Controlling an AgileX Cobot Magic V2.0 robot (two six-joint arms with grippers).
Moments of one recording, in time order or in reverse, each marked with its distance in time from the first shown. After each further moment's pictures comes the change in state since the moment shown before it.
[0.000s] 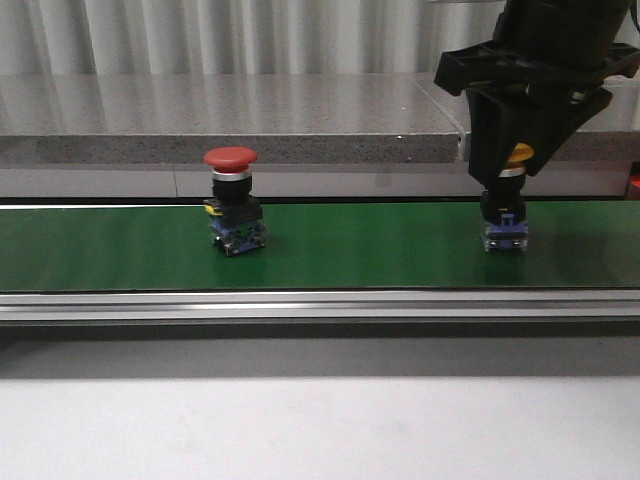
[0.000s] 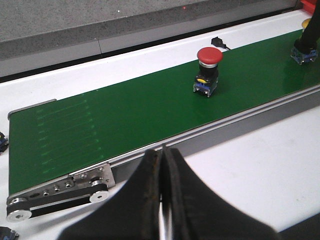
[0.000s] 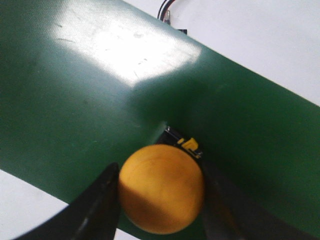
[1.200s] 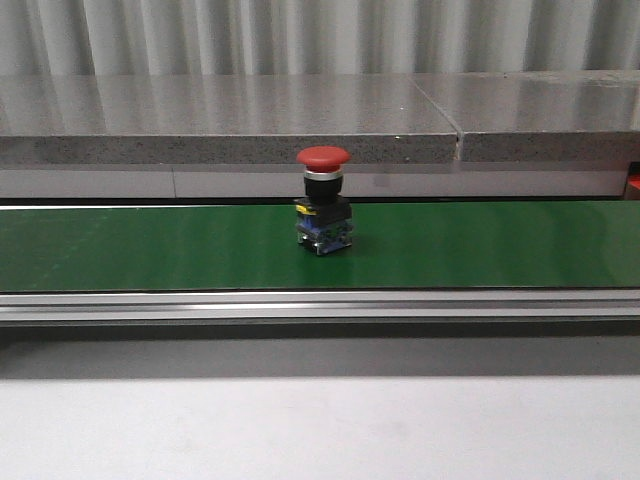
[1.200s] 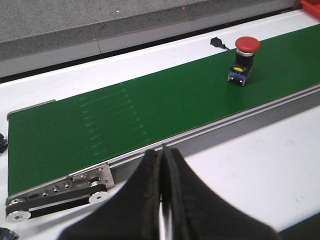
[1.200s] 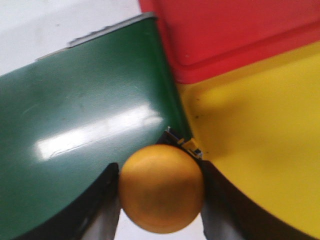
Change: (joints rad) left arm 0.000 0.000 0.000 0.000 0.002 0.000; right arm -0.679 -0.244 0.175 0.000 0.013 0.221
